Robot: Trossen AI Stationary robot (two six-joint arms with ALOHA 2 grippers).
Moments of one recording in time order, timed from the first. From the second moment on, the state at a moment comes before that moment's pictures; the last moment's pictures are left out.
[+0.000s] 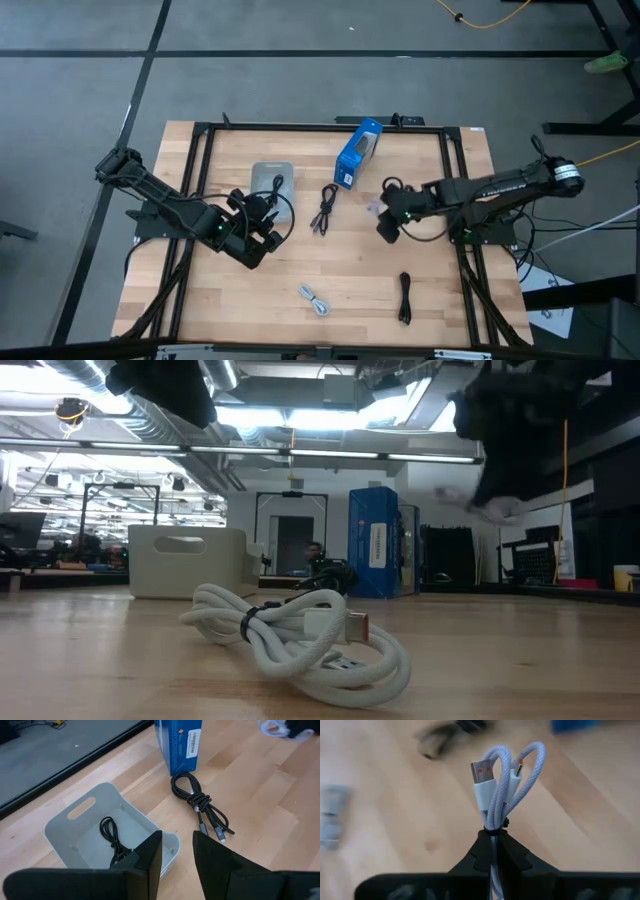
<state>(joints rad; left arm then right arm) -0.49 1.37 1.12 -0.90 -0.90 -1.09 0.14 1.20 0.80 -0.60 0.15 0.74</state>
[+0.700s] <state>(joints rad) -0.61 1.34 1.12 -0.91 -1.04 -1.04 0.00 1.47 0.84 0.26 -0.05 0.44</state>
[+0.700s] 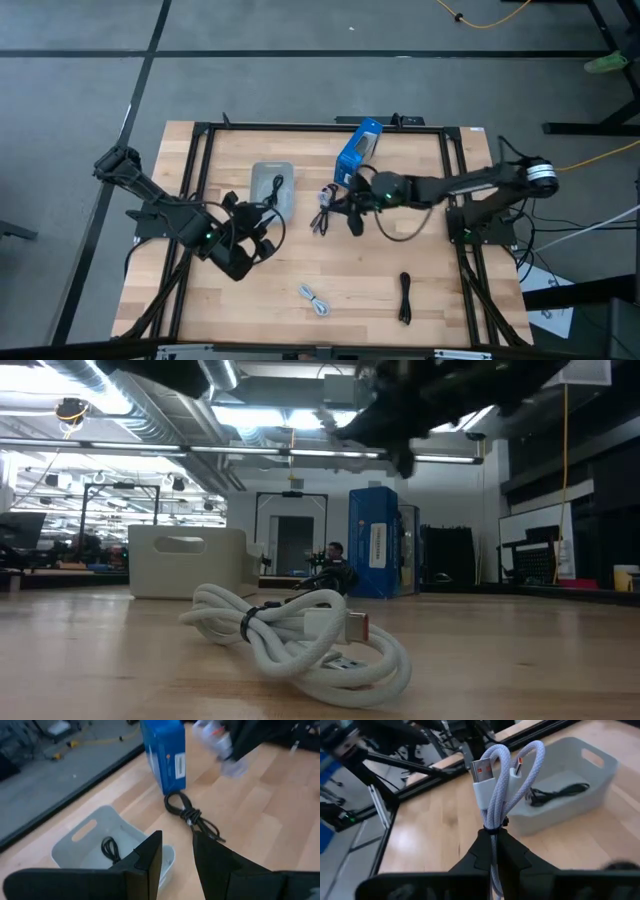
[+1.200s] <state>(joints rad) -0.63 1.34 1.12 -0.91 -1.06 -1.04 -0.10 1.96 1.37 0.18 -0.28 0.22</state>
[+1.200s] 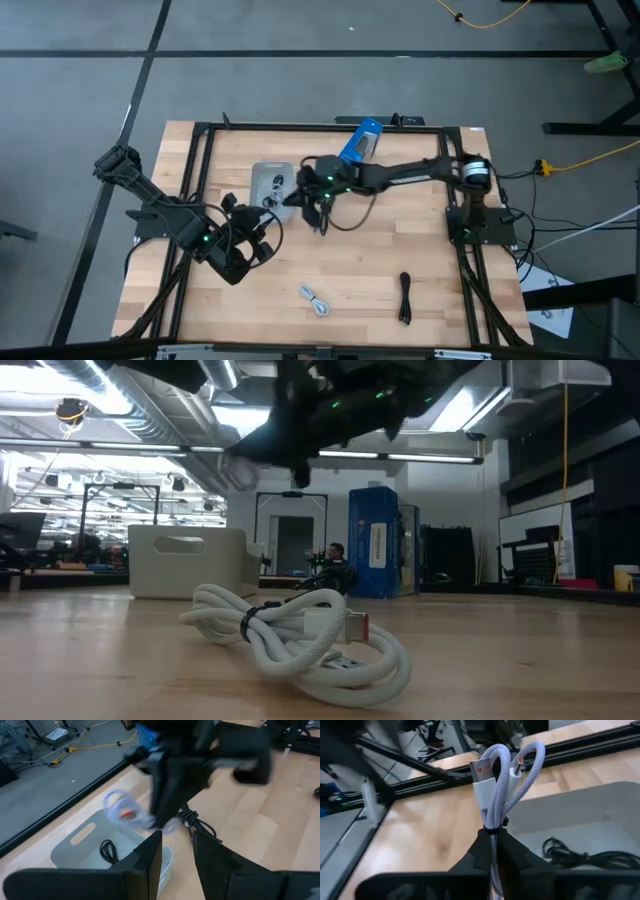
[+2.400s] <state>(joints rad) -0.63 1.34 1.12 -0.90 -1.04 -1.04 -0.25 1.96 1.58 -0.26 -0.55 0.24</state>
